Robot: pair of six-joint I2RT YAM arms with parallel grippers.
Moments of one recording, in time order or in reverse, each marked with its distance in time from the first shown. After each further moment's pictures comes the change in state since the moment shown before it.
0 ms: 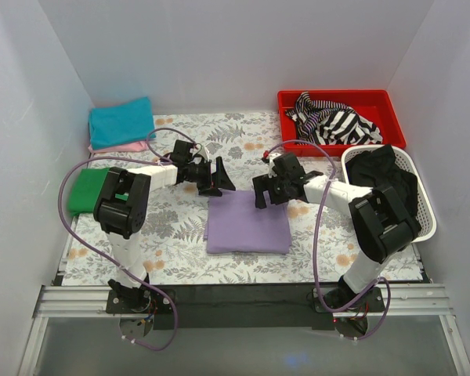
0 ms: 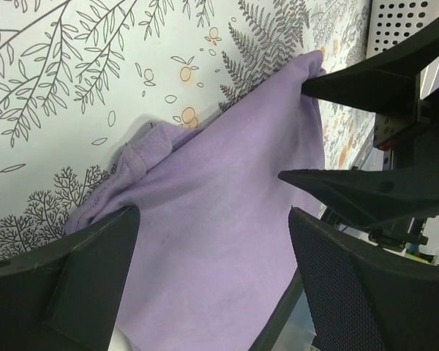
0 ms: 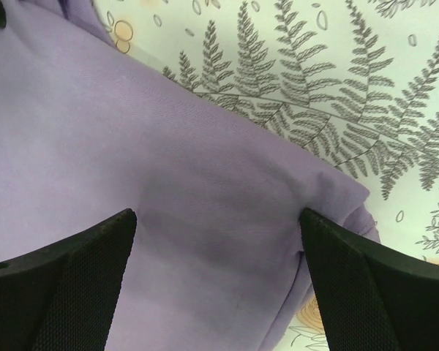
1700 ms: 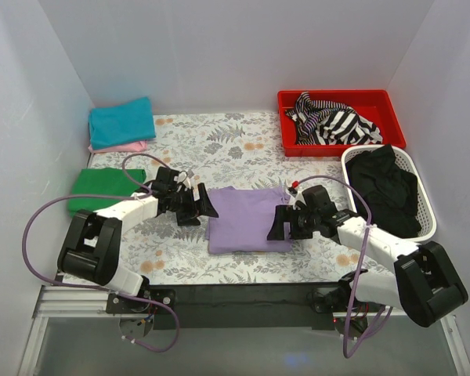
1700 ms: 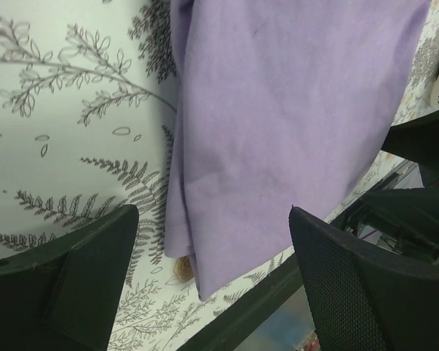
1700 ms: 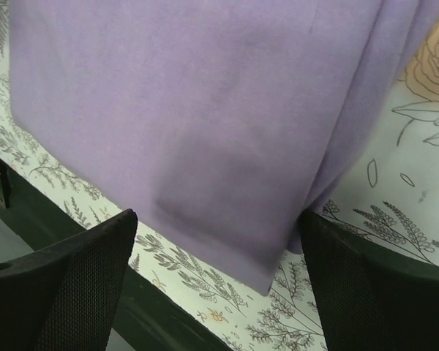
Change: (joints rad) left arm -0.002 -0.446 -0.403 -0.126 -0.235 -0.101; right arm -0.038 -0.504 -0.466 -0.024 -0.237 0.257
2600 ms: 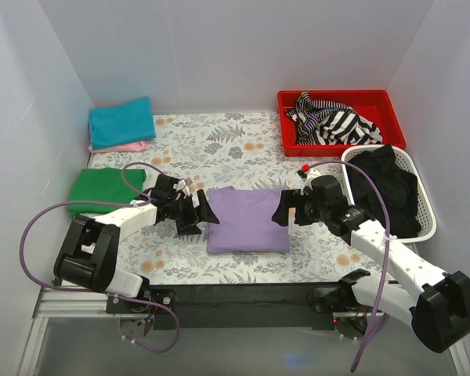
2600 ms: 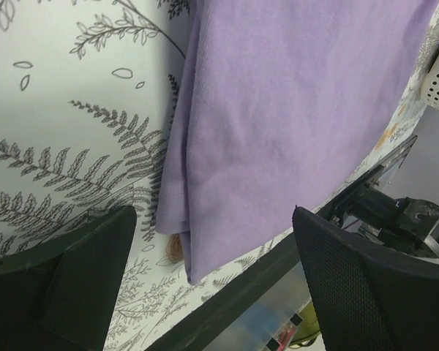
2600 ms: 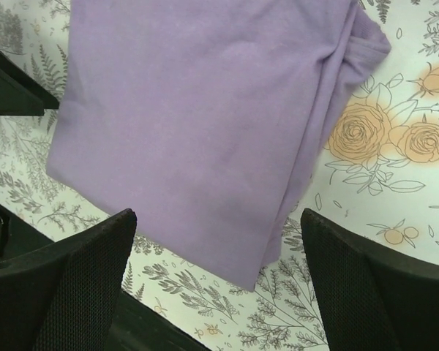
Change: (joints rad) left arm -0.007 -0.061 -0.113 0.014 0.013 -0.083; right arm 0.001 -0.175 0.119 -0.080 0.156 -0.032
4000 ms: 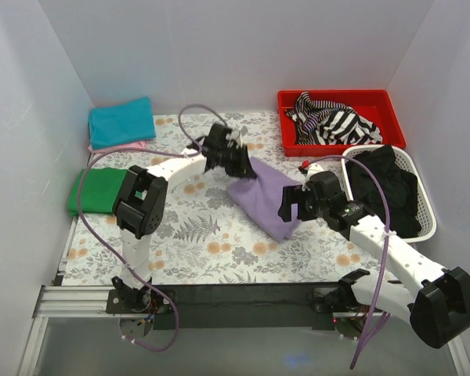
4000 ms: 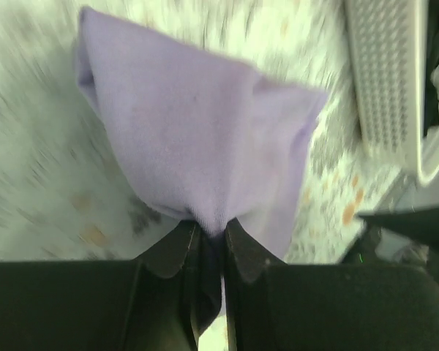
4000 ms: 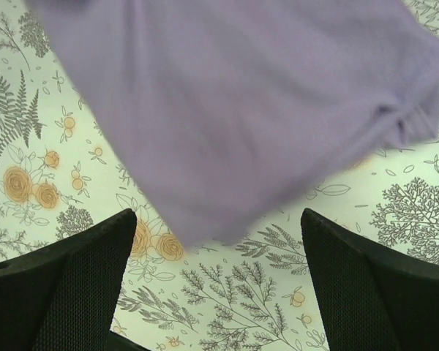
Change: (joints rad) left arm -0.230 0.573 0.772 0.002 -0.019 0.090; right arm 0.000 0.031 0.051 -0.066 0.156 -0.088
